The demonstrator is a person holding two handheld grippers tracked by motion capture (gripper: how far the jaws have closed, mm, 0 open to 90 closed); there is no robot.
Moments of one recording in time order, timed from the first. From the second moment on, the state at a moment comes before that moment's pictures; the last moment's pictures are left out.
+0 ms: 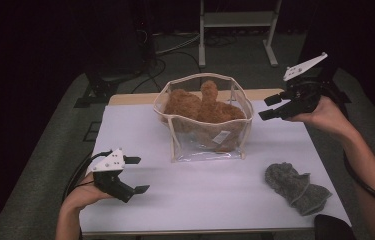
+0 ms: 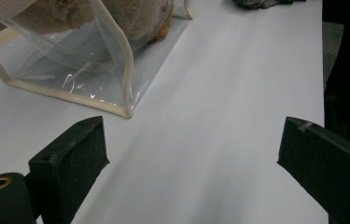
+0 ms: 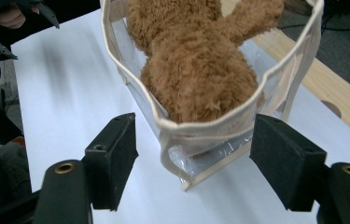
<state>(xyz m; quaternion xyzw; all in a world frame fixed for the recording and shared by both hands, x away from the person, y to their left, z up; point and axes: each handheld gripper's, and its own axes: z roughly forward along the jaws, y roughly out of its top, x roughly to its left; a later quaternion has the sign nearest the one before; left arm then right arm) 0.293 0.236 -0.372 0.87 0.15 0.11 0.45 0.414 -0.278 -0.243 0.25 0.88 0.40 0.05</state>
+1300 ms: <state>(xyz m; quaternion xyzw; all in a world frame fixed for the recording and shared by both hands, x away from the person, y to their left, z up) 0.293 0.239 -0.372 0.87 0.15 0.11 0.45 0.383 -0.323 -0.342 0.32 0.86 0.40 0.00</state>
